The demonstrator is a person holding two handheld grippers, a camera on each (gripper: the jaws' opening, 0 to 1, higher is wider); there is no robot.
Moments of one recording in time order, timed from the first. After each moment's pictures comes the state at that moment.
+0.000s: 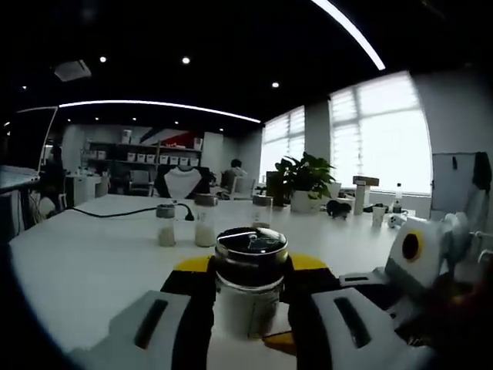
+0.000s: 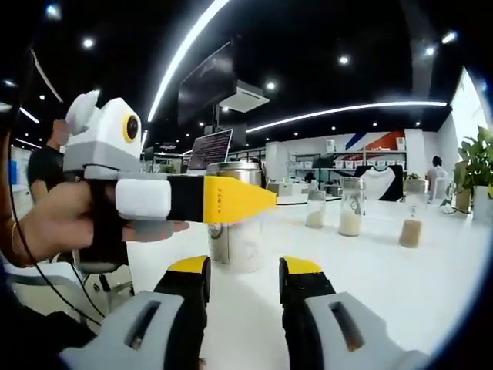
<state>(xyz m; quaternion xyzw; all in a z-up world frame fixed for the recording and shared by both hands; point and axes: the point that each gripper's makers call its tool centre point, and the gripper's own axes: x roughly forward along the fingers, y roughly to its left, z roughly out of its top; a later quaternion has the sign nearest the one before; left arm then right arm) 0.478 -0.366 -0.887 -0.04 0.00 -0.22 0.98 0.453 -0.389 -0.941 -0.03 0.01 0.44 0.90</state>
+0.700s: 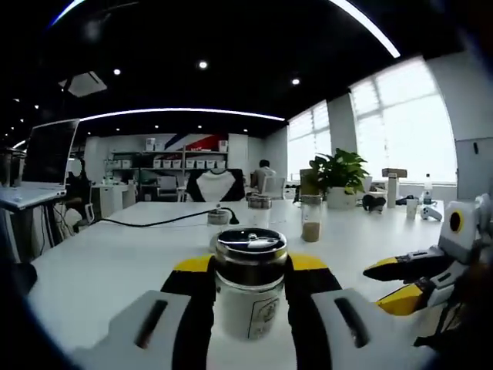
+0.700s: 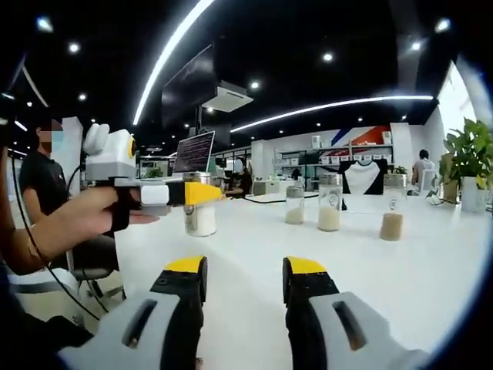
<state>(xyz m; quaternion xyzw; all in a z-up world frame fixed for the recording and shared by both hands) 0.511 -0.288 -0.888 -0.01 0.00 -0.14 0.99 0.463 -0.417 -0.938 -0.01 0.03 0.41 0.91</state>
